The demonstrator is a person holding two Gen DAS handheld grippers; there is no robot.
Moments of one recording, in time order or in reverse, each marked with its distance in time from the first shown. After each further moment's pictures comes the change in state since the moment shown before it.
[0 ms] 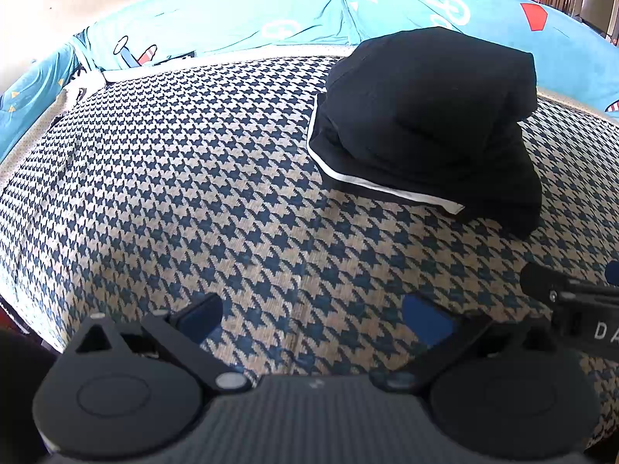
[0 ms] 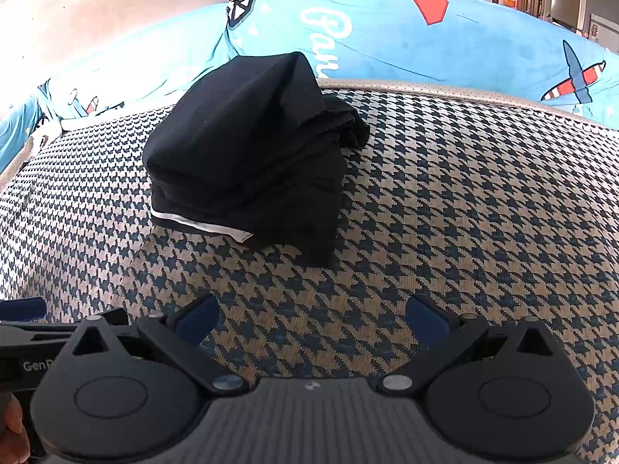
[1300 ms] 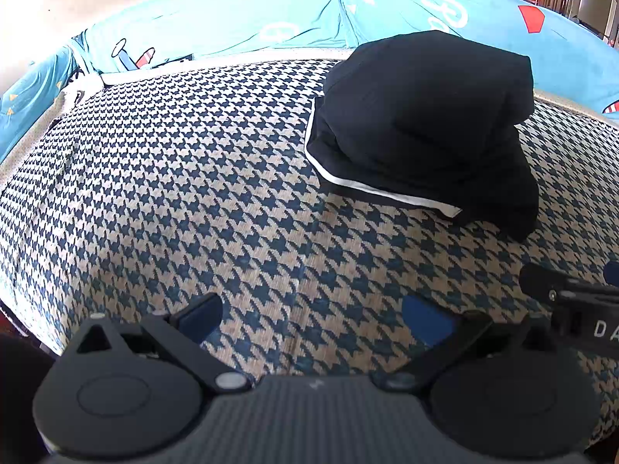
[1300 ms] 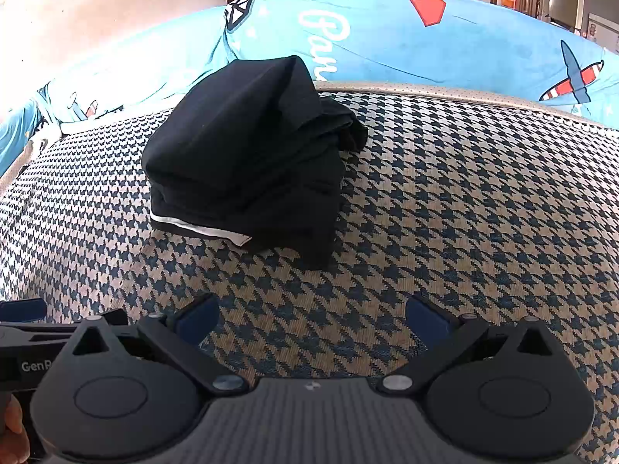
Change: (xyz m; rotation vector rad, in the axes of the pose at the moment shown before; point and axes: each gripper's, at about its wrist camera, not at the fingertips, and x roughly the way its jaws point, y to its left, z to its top) left arm -0.004 0.006 -0.002 0.009 -0.007 -0.012; right arm 0.000 -0.001 0.000 0.007 -0.007 -0.001
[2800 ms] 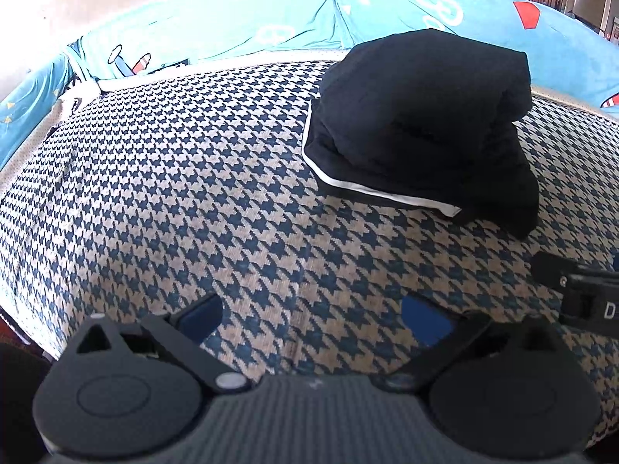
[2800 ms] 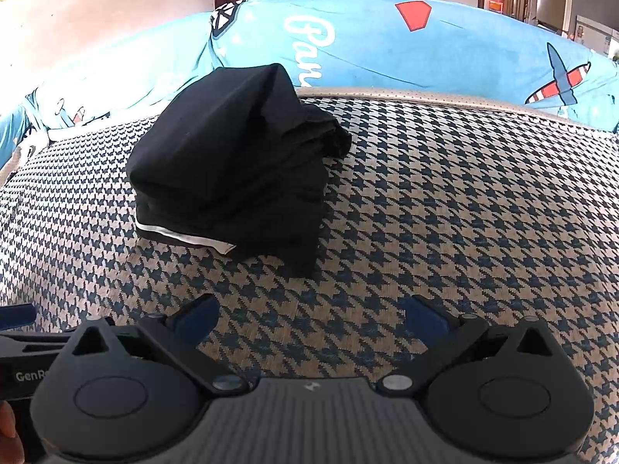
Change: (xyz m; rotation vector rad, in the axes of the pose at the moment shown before) left arm -0.003 0.007 -0.004 0.036 -0.008 -0.005; right arm -0.002 -0.003 0.001 0.016 -0.017 -0.037
